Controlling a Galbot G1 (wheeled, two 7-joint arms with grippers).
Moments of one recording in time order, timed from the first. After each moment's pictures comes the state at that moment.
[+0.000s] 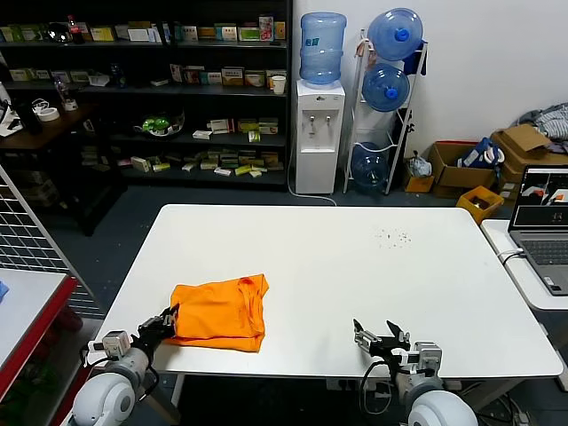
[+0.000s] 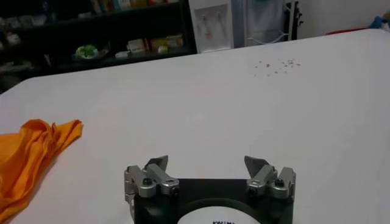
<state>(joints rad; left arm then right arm) 1.31 -1.00 -0.41 -1.69 -0.76 0.19 -0.09 -1.43 1.24 0.42 1.99 0.54 -0.52 0.20</state>
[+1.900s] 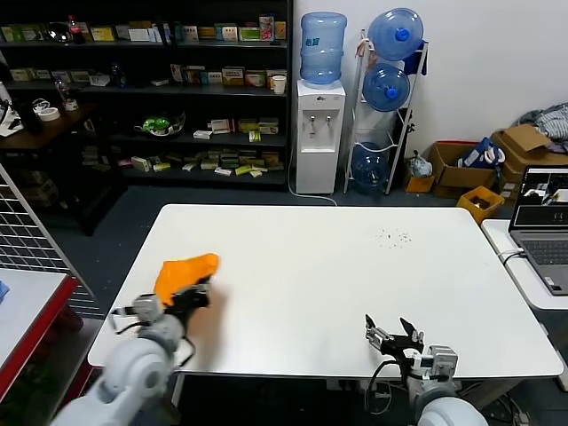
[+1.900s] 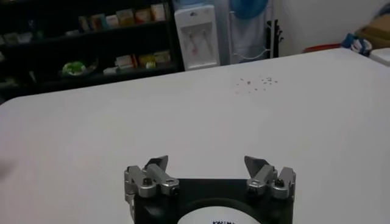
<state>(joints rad) 1.11 -0.98 -0.16 -1.93 -0.98 0.34 -0.43 -1.49 1.28 0.49 2.06 0.50 -0.50 0.21</state>
